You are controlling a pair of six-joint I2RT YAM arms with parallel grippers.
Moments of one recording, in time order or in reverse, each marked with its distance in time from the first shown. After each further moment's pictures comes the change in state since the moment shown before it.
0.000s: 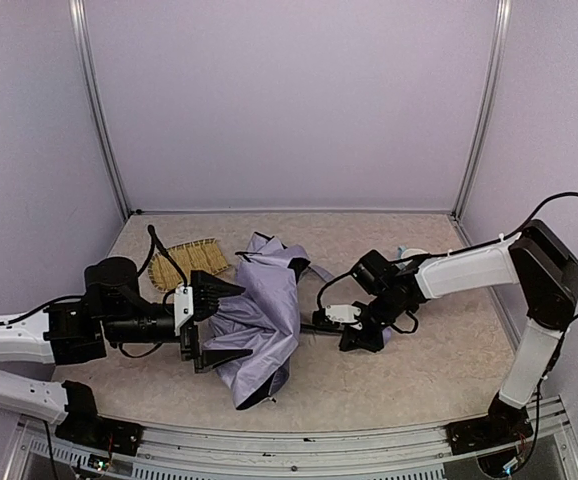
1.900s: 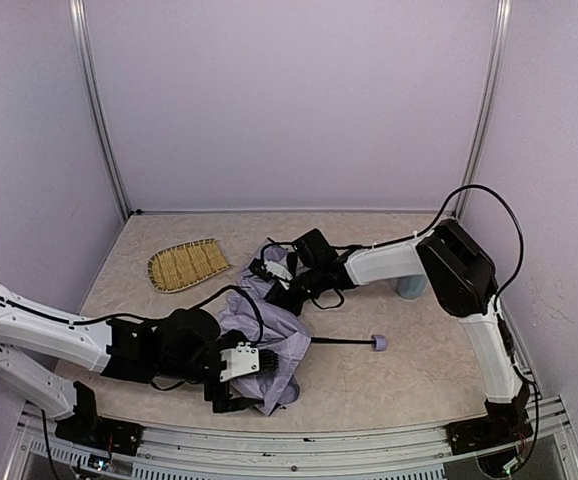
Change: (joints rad) left arm -0.162 0.360 -0.010 -0.213 -0.216 -0.048; right arm 0.043 0.542 0.616 0.336 -0.286 0.441
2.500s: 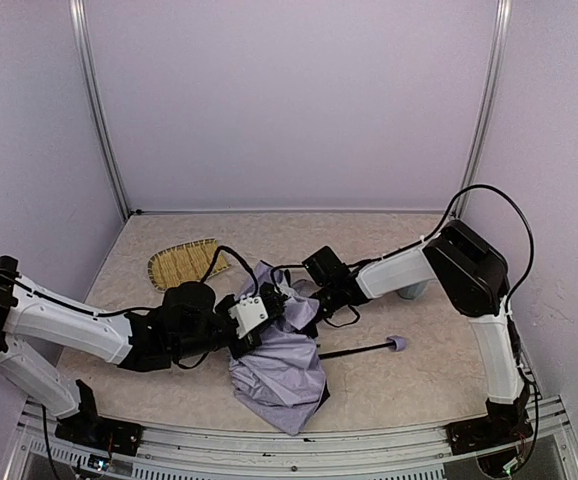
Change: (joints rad) left arm 0.100 0.139 0.006 0.518 -0.178 0.075; right arm 0.006 -0.080 -0.220 0.035 -0.238 -0.090
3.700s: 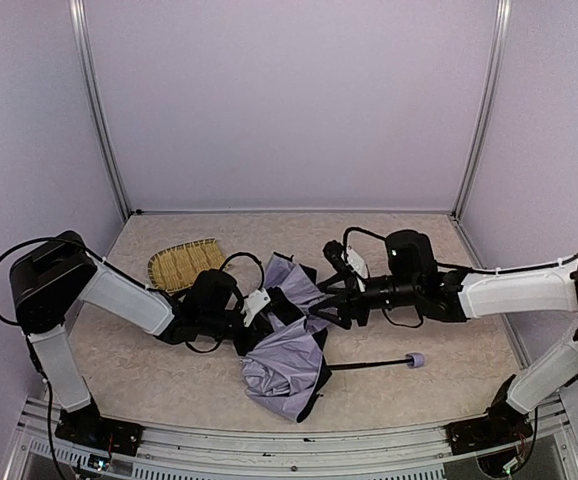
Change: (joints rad) left arm 0.275 0.362 0.148 -0.097 0.491 -0.323; right arm -0.054 -0.726 -0.599 0.340 0.326 0.312
